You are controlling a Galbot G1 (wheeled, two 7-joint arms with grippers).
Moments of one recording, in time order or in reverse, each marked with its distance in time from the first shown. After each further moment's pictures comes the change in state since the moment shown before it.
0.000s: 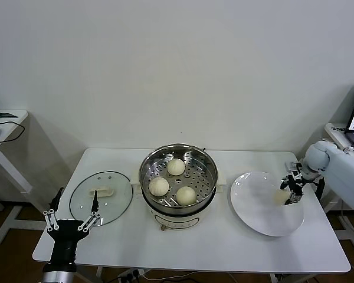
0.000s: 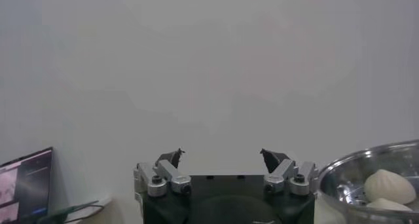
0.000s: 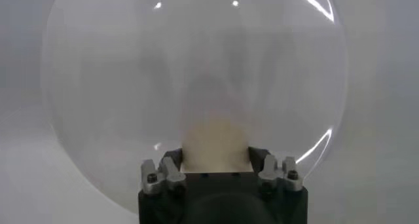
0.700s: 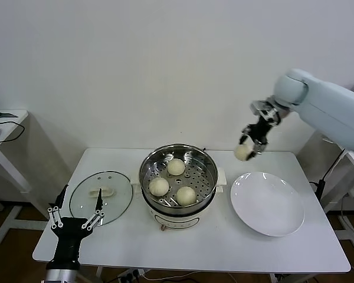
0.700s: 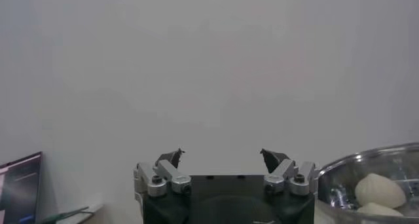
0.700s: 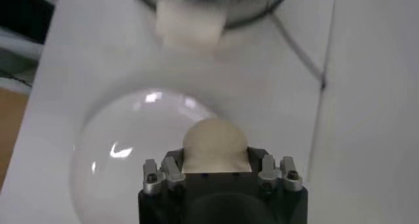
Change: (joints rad) left arm -0.014 0.023 0.026 -0.004 0.001 0.003 0.000; right arm 0.540 0.210 -0.368 0.251 0.431 -0.110 -0.138
